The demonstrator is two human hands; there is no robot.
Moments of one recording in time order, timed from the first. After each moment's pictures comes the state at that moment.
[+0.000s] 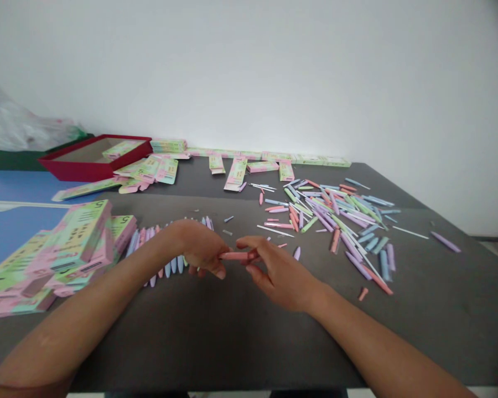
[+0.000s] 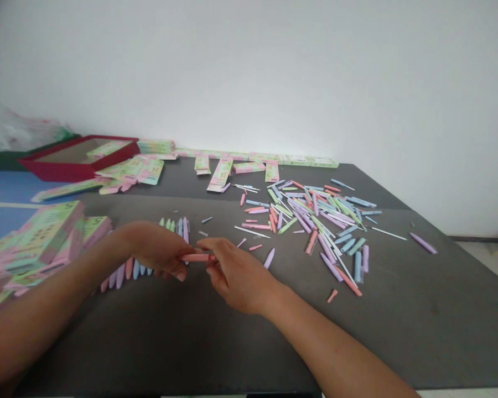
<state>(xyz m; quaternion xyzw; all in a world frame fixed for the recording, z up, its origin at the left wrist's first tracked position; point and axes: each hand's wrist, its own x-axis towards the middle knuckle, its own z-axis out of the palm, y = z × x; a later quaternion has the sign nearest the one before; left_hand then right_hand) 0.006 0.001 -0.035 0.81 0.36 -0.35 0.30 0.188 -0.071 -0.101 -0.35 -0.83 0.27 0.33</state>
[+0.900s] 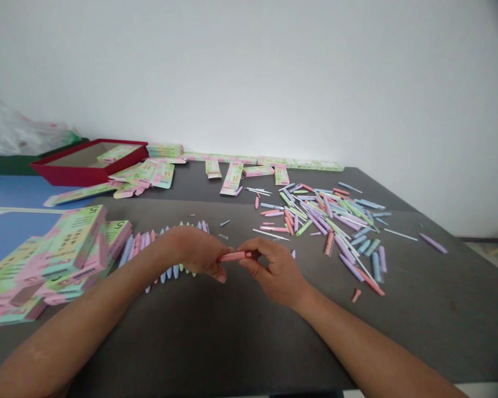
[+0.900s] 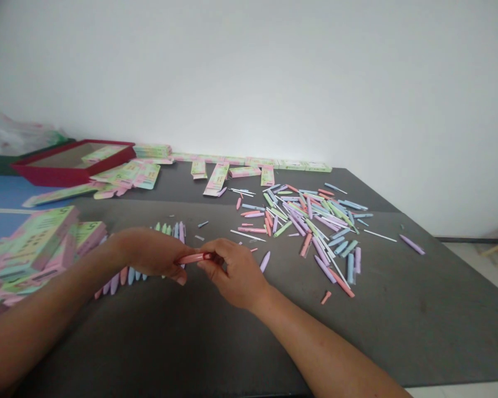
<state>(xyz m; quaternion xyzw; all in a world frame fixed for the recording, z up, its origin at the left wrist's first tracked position) 0.014 -0.011 -0.025 0.87 0.36 -0.30 0.14 0.181 -0.064 -0.103 -0.38 -0.78 0.25 0.43</state>
